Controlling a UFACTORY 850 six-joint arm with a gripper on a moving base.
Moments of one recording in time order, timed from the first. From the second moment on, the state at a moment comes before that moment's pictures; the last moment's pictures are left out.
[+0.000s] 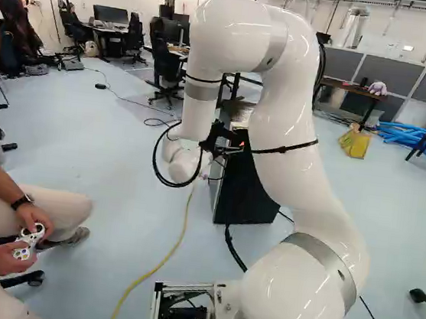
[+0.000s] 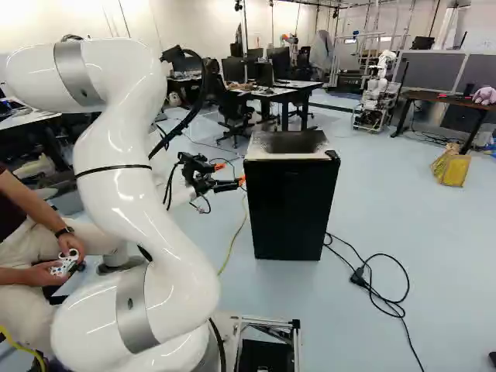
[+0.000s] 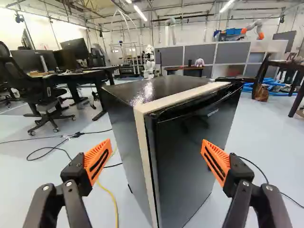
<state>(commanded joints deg) 28.0 -37.6 -42.0 64.8 82.5 0.0</state>
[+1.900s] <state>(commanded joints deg) 25.5 -43.6 -53.0 75.5 78.6 0.0</state>
